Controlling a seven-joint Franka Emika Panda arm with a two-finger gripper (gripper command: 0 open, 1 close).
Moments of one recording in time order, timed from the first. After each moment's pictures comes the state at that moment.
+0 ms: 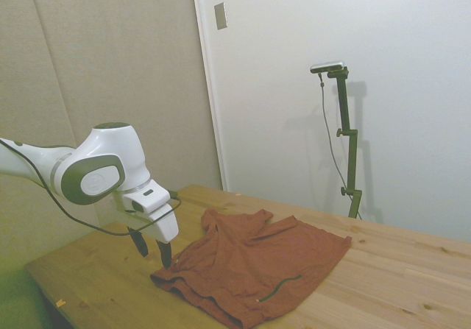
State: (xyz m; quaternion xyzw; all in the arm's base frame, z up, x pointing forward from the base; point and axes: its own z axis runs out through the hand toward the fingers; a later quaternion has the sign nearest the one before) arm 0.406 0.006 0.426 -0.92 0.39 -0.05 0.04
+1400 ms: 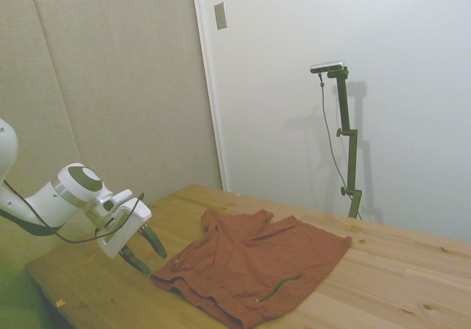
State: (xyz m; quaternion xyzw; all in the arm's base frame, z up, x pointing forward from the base) arm 0.432 0.167 0.336 -0.90 0.23 -0.17 -0.32
